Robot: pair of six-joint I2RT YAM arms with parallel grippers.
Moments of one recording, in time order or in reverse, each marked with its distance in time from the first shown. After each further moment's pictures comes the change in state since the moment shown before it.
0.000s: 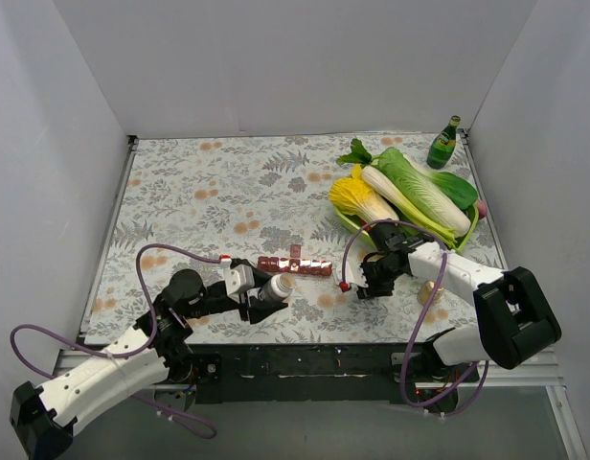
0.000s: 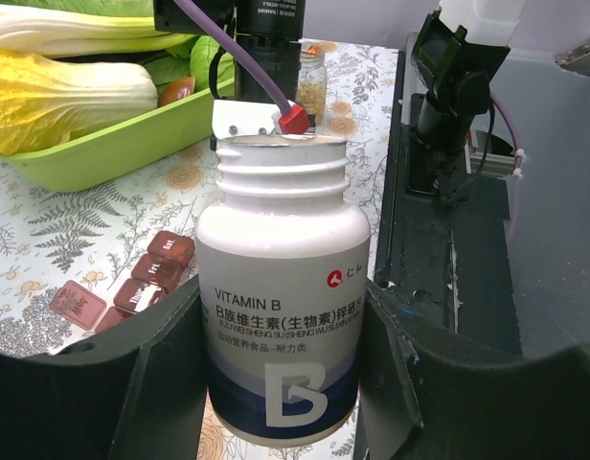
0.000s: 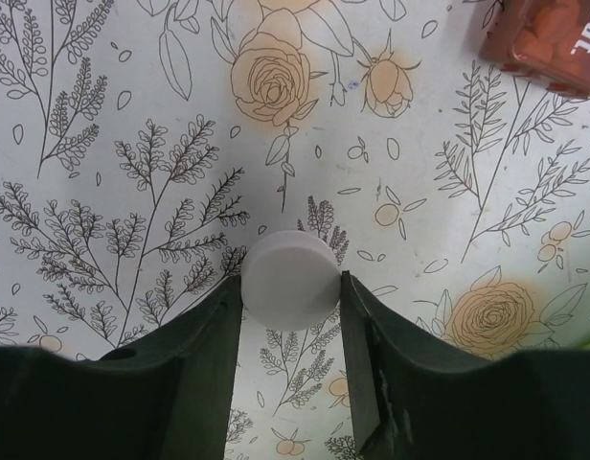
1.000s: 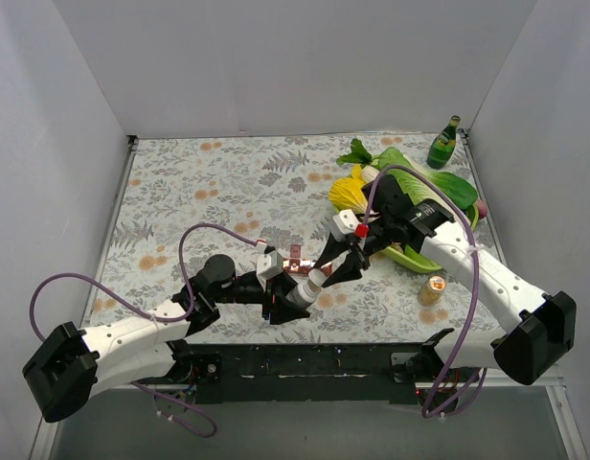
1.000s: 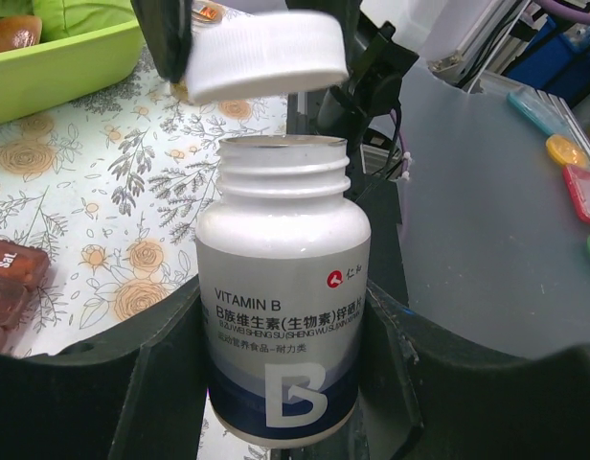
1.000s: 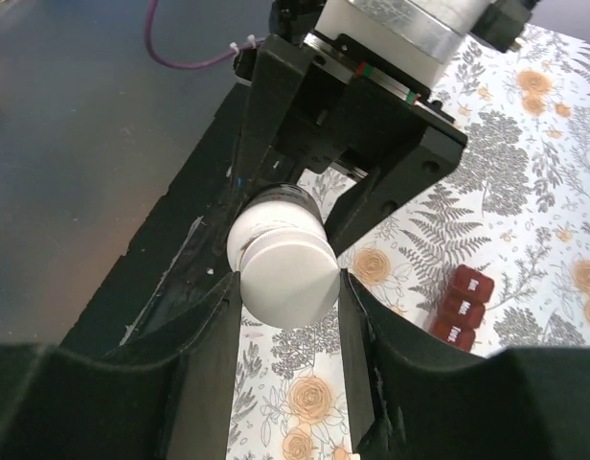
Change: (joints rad) left arm -0.037 0.448 0.032 0.349 0.193 -0.246; right arm 0.111 -0.098 0.483 -0.216 -0.821 0.307
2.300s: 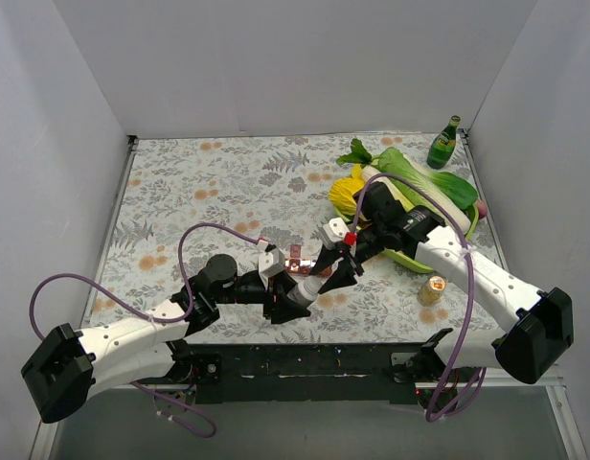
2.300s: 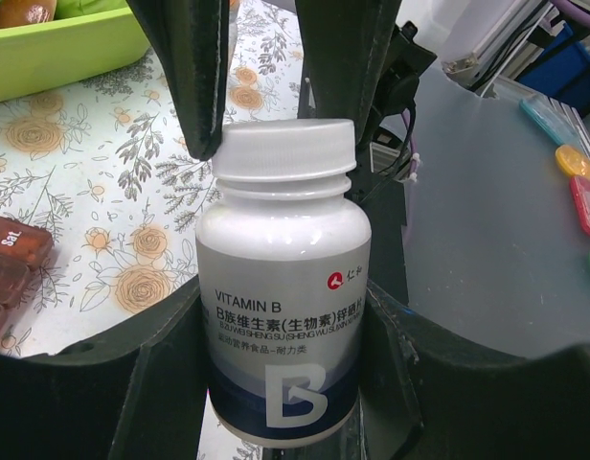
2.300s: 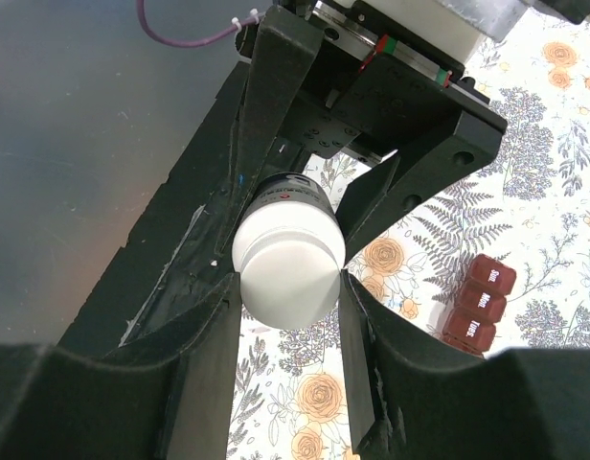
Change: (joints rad) left arm -0.014 -0.016 0.020 -0.061 -0.071 -0.024; right arm 0.071 0.006 -0.053 0.073 0.059 0.063
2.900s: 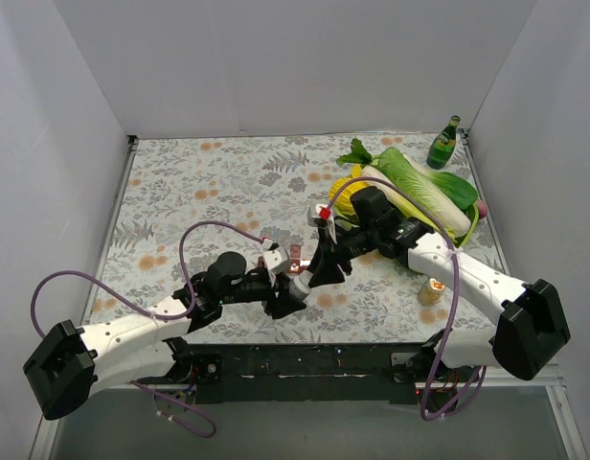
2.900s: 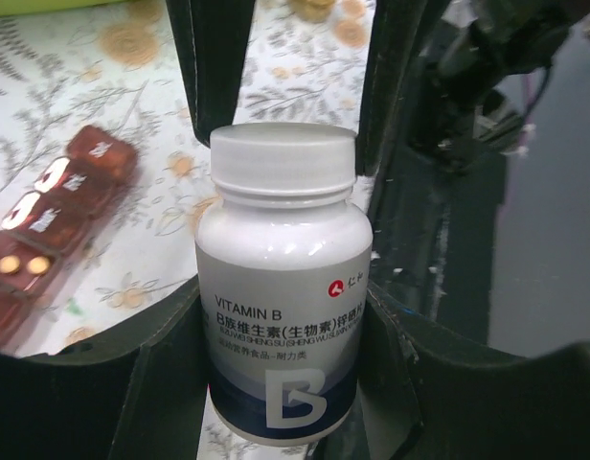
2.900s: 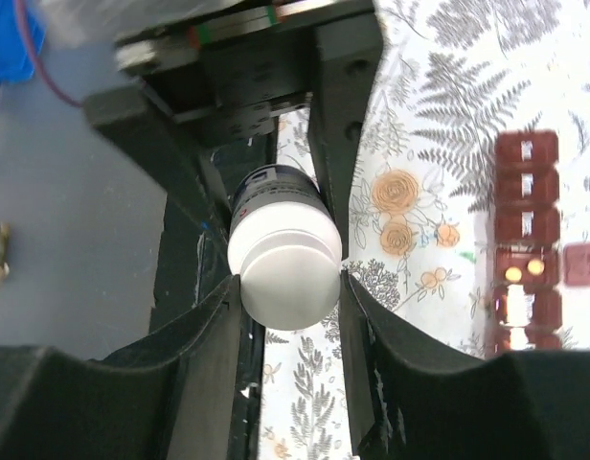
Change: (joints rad) left arm -0.002 0.013 0.035 -0.188 -0.163 0.072; right arm 0.001 0.014 -0.146 0.357 0.162 0.594
